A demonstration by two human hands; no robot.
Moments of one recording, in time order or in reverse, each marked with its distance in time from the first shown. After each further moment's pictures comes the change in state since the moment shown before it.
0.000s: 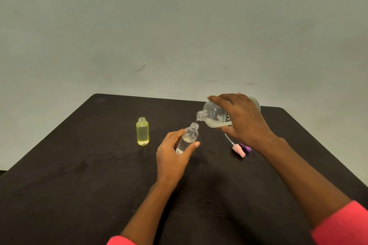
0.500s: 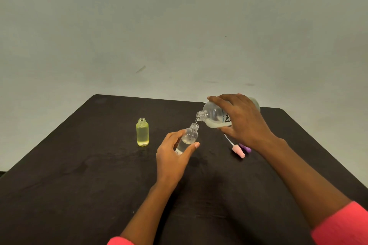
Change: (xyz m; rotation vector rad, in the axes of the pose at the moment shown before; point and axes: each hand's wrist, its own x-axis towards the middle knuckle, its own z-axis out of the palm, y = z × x) left_hand 0.001 0.002 0.000 -0.011 0.001 -0.001; right_hand 0.001 0.001 -0.001 -0.008 0.011 -0.007
